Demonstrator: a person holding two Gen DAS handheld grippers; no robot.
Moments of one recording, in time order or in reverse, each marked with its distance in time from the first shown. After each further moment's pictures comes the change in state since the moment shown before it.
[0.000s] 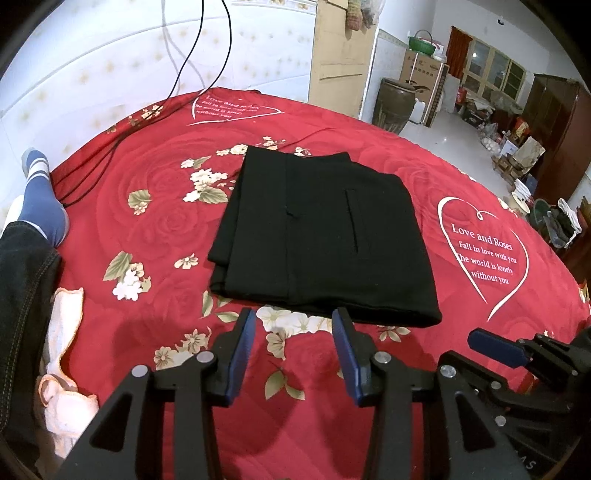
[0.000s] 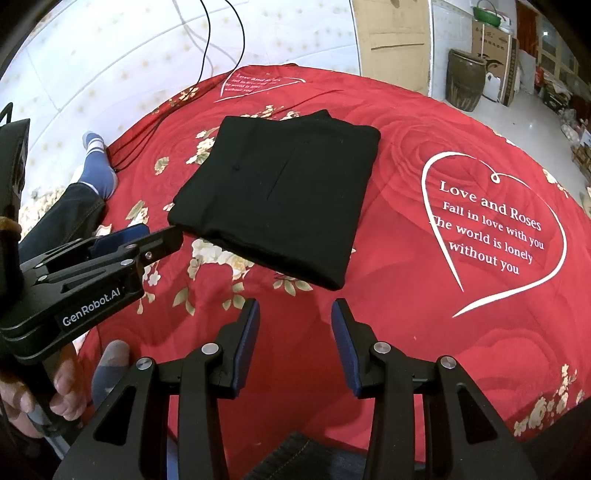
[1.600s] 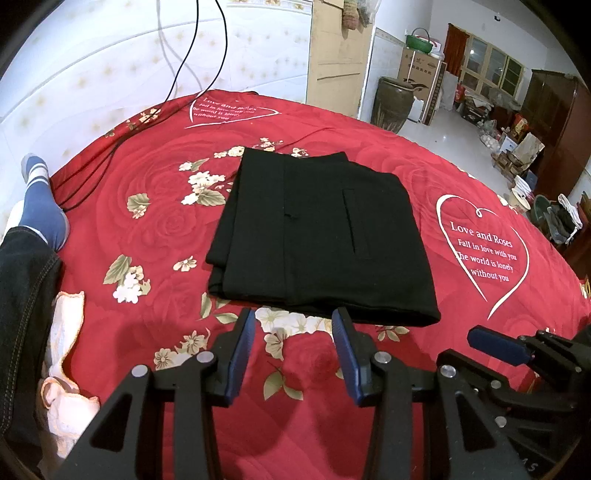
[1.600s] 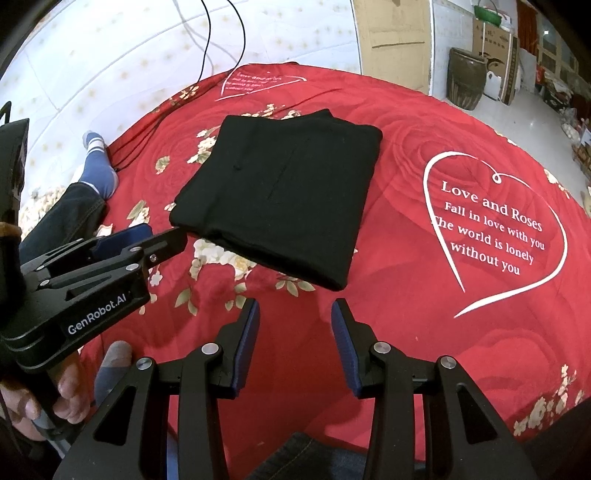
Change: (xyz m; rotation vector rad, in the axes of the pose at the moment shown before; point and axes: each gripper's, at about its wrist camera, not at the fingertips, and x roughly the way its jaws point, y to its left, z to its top) left arm 0.000 -0.002 0.001 0.014 -0.001 0.005; right arm -0.001 0.000 0.003 -0.007 0.007 0.006
